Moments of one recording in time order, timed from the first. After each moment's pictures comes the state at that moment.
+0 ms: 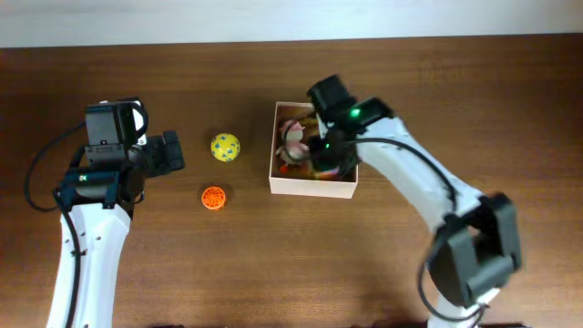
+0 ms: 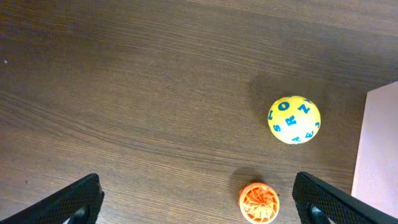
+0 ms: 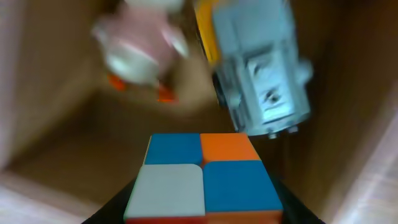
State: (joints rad) left arm 0.06 1.32 1.19 -0.78 -0.10 -0.12; right arm 0.48 1.92 1.57 -0.99 -0.04 0.29
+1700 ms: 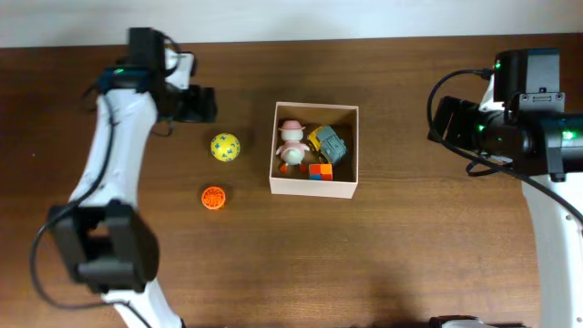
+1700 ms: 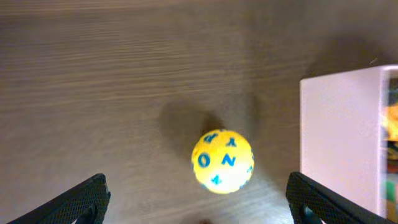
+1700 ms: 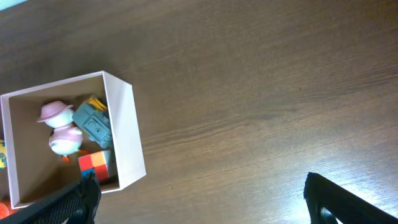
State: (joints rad) left arm -0.04 1.99 1.81 -0.99 0.16 0.06; right arm 0.01 1.43 1.72 -1.31 0.07 0.32
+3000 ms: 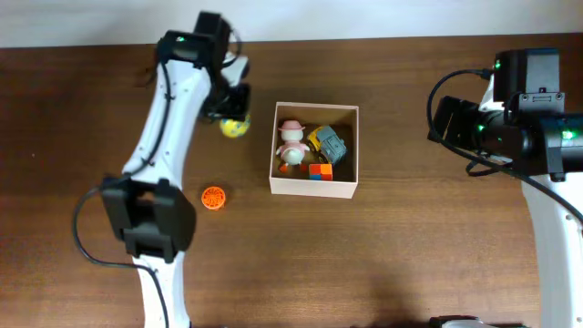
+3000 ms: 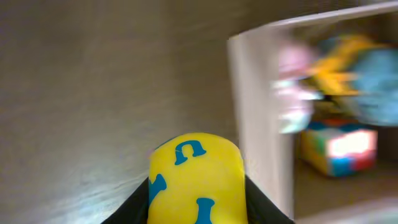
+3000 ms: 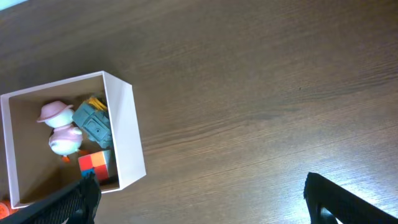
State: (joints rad) left arm -0.26 2.19 2.26 -1.41 0.13 0.00; right arm 0.01 1.43 1.72 -1.31 0.07 0.32
